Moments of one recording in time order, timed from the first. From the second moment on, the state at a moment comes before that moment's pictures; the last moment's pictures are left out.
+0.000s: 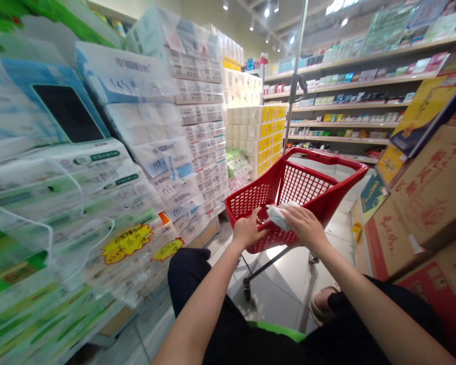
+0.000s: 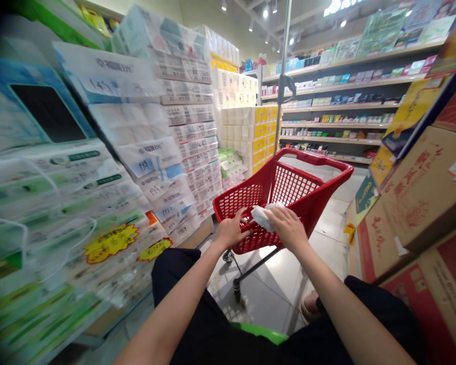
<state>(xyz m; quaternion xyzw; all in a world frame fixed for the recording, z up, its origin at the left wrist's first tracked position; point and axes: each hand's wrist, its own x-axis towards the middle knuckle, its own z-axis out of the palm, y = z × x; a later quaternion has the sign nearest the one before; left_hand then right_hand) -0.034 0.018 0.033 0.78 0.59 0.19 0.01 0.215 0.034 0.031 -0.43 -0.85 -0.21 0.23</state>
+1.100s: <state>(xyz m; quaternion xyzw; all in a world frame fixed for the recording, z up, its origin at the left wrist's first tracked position) -0.017 0.010 0.044 0.77 0.62 0.14 0.03 0.242 0.072 0.088 -0.56 -0.81 -0.09 0.16</state>
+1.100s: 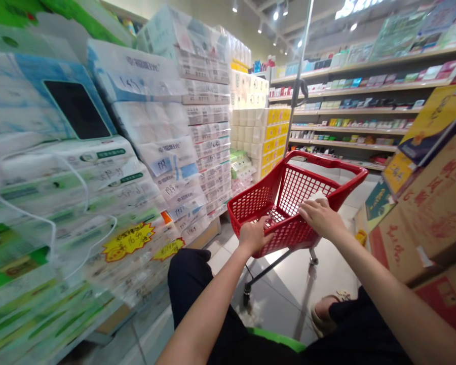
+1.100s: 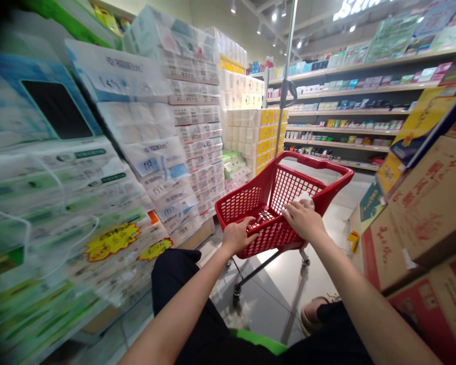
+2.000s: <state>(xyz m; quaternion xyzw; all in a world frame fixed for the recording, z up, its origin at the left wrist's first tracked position) -0.048 0.016 0.028 0.86 0.42 0.28 0.03 0.186 0.049 0.038 -0.37 -0.89 -0.13 0.21</state>
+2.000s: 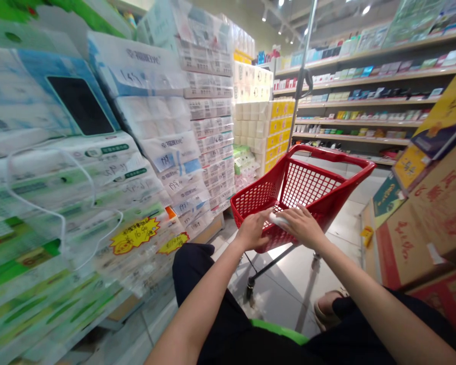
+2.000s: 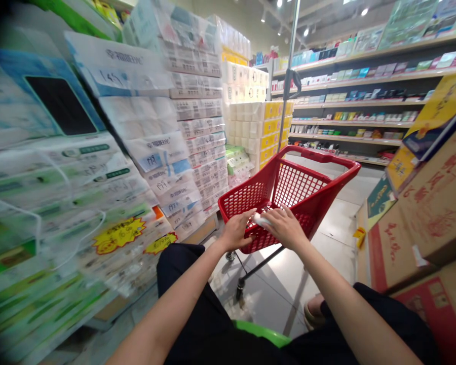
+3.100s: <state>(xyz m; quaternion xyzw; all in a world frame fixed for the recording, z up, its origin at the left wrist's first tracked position) -0.023 0.008 0.019 0.85 0.45 0.27 -0.01 0.234 0.063 0.030 -0.50 -0.81 -0.17 0.26</state>
